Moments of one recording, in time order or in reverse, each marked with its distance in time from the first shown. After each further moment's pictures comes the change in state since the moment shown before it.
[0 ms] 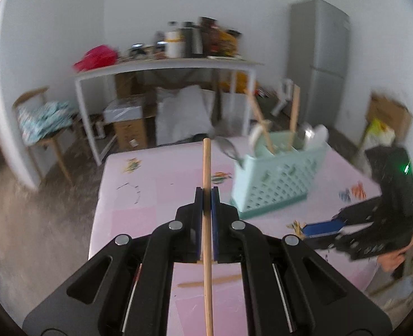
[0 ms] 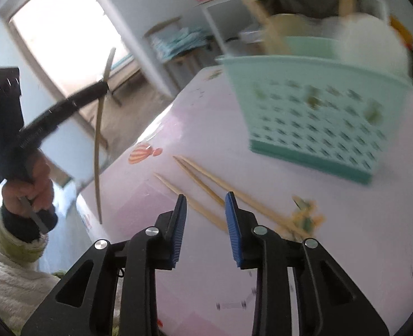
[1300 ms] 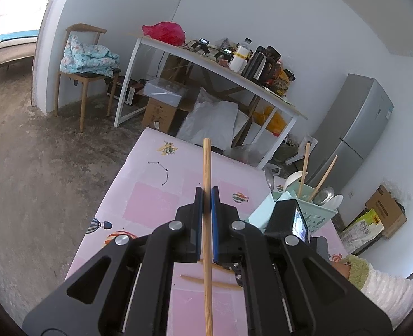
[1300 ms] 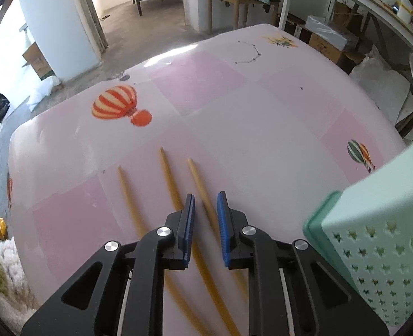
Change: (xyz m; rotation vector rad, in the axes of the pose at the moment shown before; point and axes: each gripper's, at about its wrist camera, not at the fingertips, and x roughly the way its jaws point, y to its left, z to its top) left arm -0.023 0.079 -0.024 -0.454 -0.070 0.005; right arm 0.147 0.055 0.051 -0.461 0.292 -0.150
